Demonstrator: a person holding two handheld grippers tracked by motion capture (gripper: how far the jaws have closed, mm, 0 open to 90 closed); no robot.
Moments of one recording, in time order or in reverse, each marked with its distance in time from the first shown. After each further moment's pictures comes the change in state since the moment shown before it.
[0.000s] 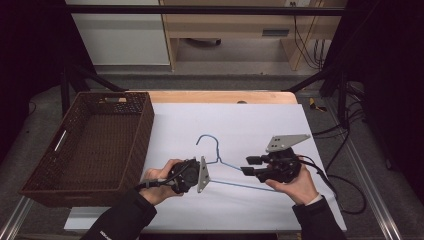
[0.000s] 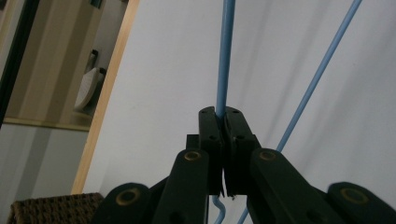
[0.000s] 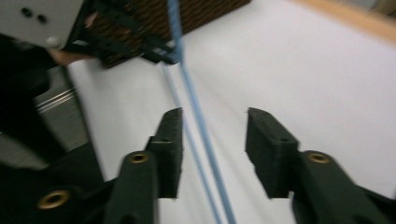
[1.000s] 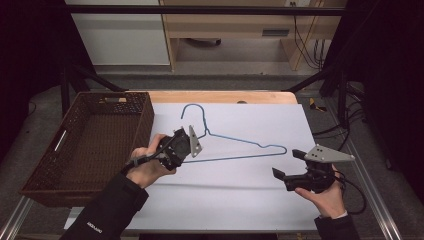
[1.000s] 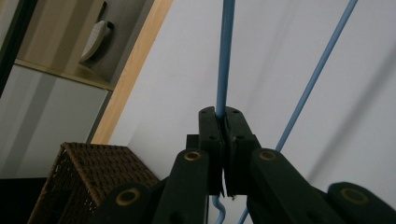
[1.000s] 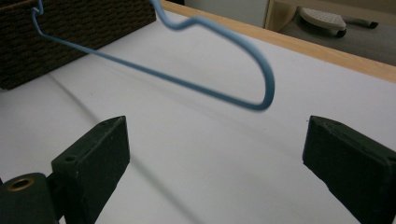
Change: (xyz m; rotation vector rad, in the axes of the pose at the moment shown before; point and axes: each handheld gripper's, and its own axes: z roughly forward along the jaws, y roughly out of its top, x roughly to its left) left arm 0.069 0.012 -0.034 0.120 -0.003 -0.179; right arm -0.026 -0.064 -0.045 -0.147 -0.311 0.097
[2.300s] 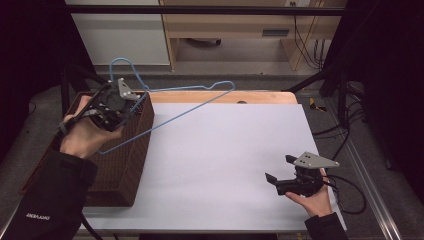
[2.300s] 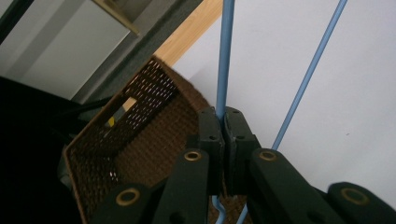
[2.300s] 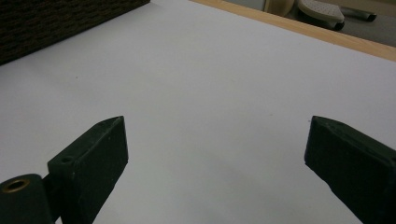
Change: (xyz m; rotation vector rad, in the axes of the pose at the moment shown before) left arm 0.120 -0.066 -0.065 0.118 0.054 -0.344; right arm 0.005 -0.025 0.026 0.022 -0.022 -0.004
